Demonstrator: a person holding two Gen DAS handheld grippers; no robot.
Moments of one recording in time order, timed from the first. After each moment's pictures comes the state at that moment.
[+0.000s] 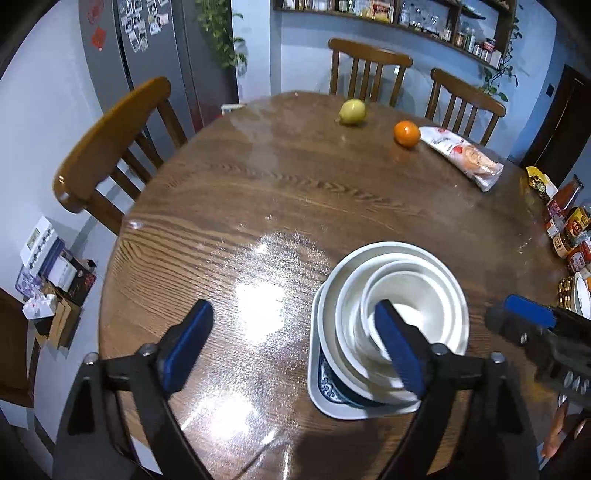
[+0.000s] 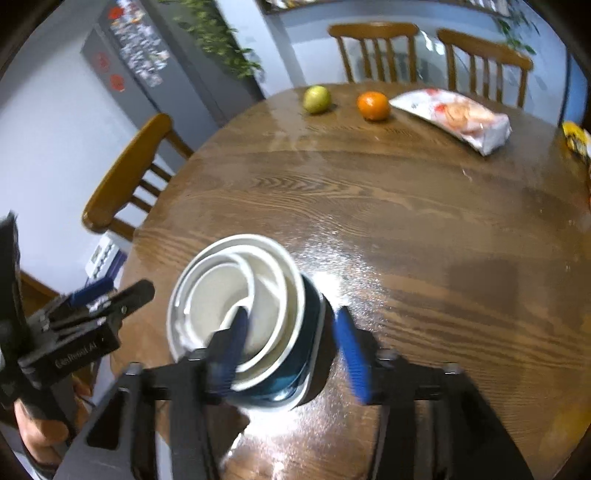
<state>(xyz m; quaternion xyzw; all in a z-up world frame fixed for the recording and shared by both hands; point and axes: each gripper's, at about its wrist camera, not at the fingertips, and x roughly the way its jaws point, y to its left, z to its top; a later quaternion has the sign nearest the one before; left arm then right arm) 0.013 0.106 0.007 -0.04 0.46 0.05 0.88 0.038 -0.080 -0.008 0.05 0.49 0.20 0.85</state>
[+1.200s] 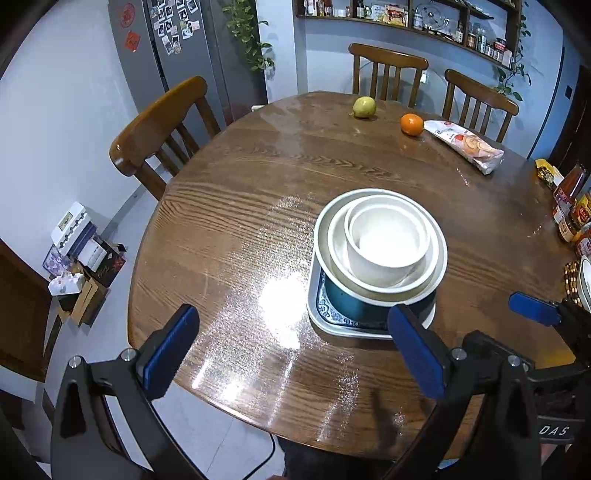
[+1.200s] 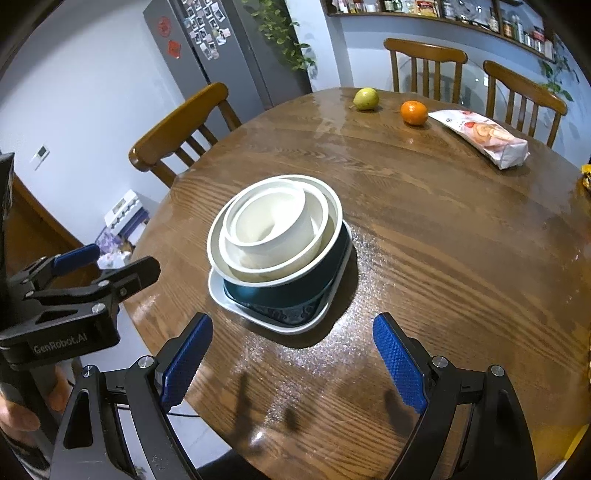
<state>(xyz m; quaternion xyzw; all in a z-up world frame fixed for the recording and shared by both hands) -0.063 0.071 0.010 -0.03 0.46 0.11 0.88 -0.034 -0.088 -0.013 -0.02 0.47 0.27 0.84</state>
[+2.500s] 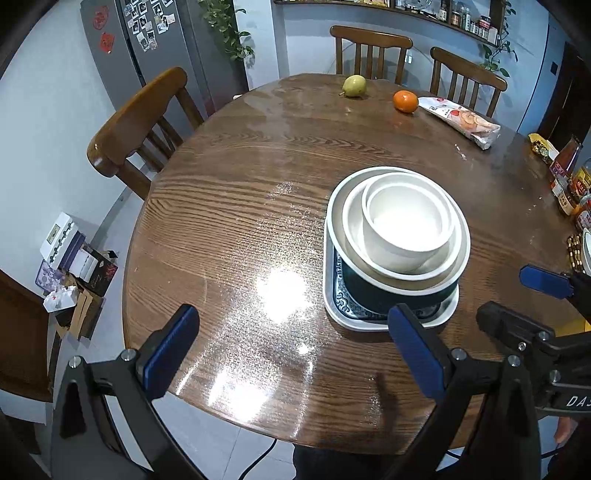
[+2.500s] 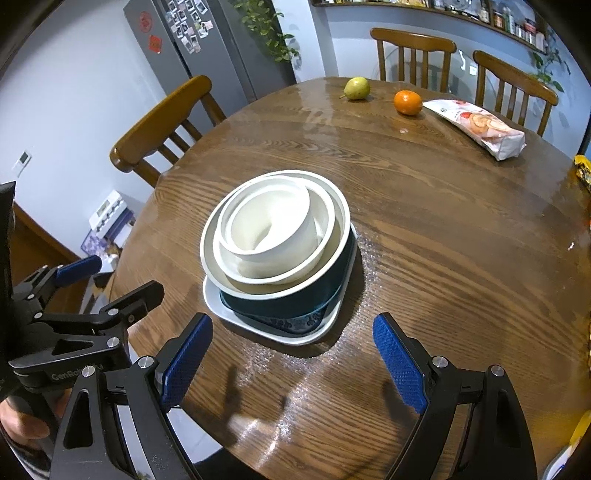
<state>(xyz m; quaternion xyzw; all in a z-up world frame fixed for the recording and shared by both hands) -0.053 0.088 -0.009 0.00 0.49 0.08 0.87 -0.027 -0.066 -0.017 -0.02 0.49 0.23 0.84</state>
